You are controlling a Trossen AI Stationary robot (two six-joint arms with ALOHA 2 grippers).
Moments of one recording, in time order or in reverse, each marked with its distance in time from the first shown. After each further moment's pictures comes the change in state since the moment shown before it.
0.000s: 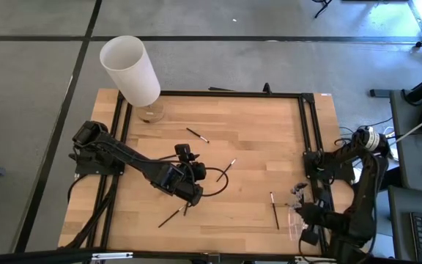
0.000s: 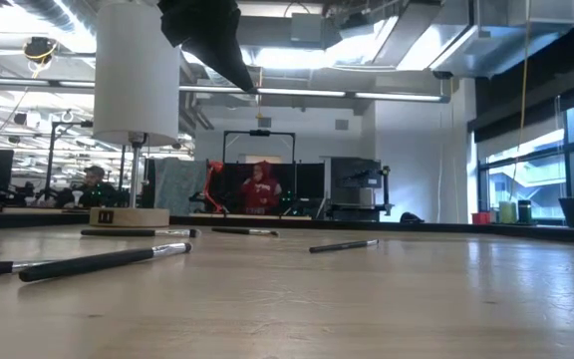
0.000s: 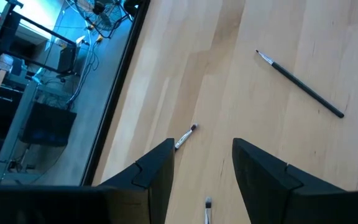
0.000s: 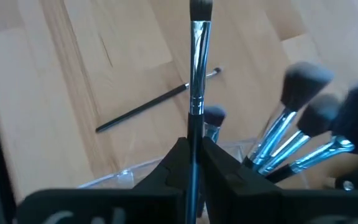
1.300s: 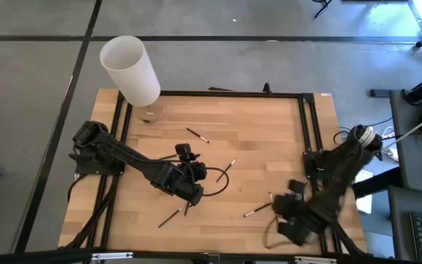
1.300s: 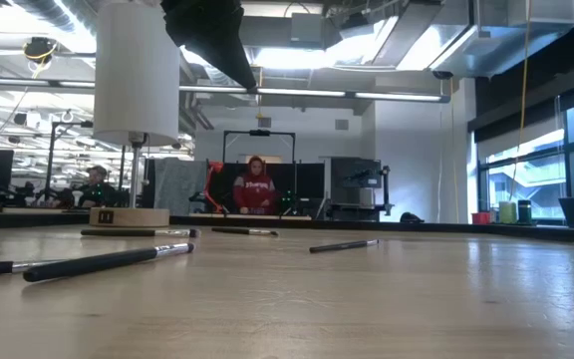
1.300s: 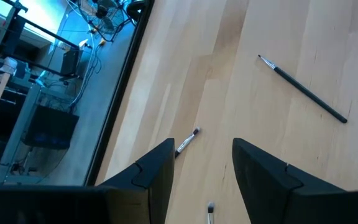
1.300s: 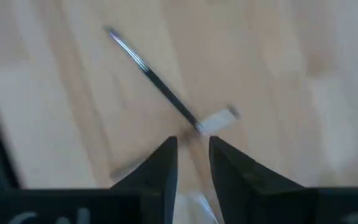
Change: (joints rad) left arm 0.001 0.000 0.000 0.017 -0.014 0.016; right arm -0.430 -0.007 0.094 0.132 -0.211 -0.554
